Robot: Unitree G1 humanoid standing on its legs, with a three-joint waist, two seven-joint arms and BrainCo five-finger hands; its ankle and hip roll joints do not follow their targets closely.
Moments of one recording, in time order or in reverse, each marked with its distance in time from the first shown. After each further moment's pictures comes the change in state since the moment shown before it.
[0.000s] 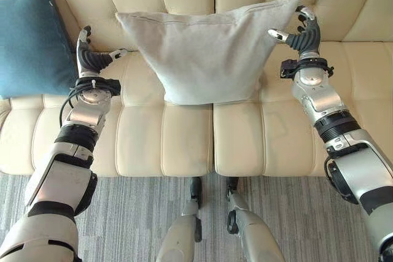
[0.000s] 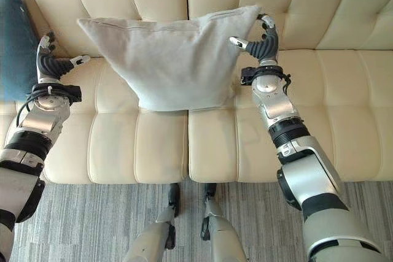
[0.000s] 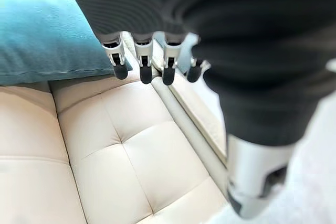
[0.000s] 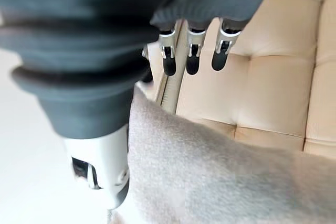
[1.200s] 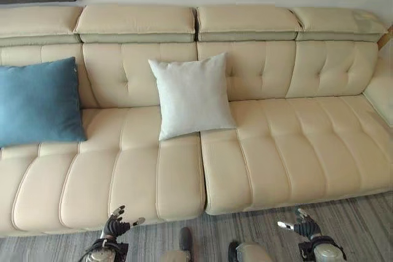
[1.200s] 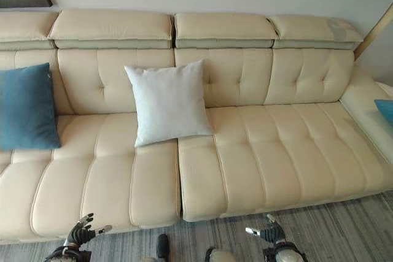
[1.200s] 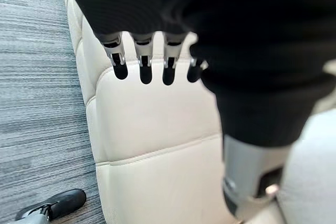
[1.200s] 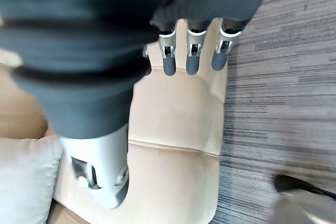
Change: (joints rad) left arm 1.121 -0.325 0.291 -0.196 0.288 0.092 -0.295; right arm 1.184 0.166 -0.274 -0.024 -0.401 0.082 0.375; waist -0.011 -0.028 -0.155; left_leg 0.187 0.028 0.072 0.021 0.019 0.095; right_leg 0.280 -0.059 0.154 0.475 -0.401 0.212
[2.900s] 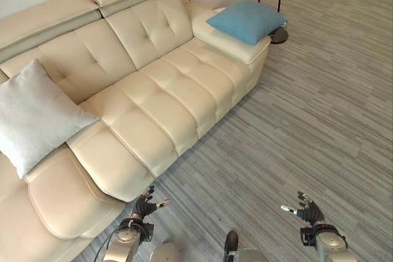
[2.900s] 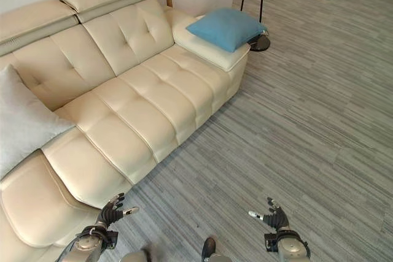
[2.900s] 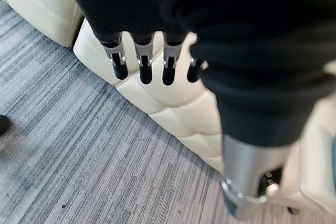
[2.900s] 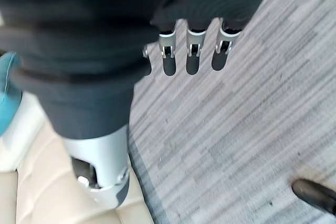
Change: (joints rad) left arm -0.105 -0.078 -0.125 -0.090 -0.044 0.021 -0.033; right arm -0.024 -0.031 -0.005 -0.117 0.117 0.009 -0.046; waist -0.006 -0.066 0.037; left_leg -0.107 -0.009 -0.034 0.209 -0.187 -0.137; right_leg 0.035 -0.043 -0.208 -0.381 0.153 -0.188
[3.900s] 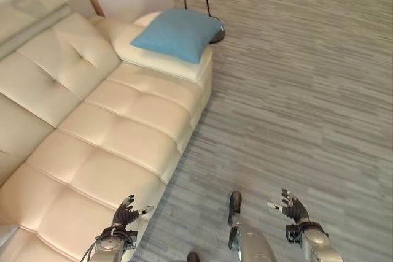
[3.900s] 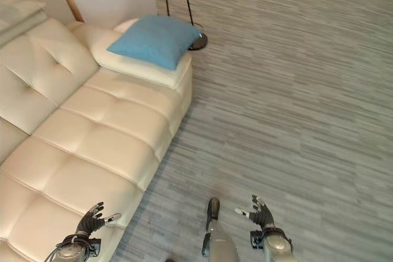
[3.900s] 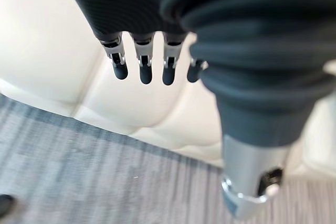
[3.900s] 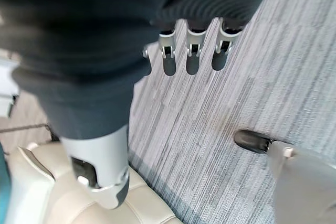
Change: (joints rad) left arm 0.050 0.025 0.084 0.039 0.003 0.017 0.008; right arm 0.026 0.080 0.041 0.015 0.038 0.012 0.021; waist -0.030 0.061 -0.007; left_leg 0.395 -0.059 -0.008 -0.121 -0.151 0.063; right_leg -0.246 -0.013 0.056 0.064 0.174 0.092
